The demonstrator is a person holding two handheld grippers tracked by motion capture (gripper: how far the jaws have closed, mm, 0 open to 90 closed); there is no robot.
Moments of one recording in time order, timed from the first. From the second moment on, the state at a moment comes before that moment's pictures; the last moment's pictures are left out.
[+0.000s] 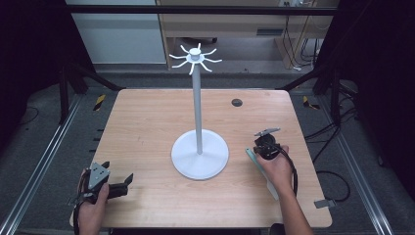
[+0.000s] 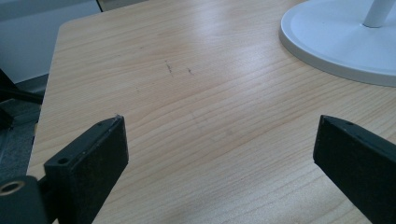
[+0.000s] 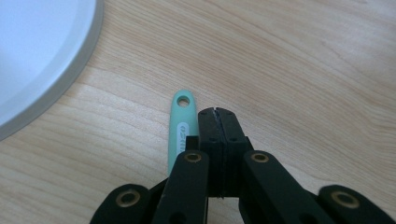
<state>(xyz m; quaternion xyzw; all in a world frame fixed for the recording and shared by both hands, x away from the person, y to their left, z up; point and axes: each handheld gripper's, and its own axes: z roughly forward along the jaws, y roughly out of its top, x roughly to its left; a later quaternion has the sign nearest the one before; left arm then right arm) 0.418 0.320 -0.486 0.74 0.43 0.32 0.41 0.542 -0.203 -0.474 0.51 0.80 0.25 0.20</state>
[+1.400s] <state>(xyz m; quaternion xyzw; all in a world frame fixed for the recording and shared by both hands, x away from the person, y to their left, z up) 0.421 0.318 -0.490 0.75 0.43 0.31 0.40 0.513 -0.175 -0.478 0.46 0.84 0.26 0.14</state>
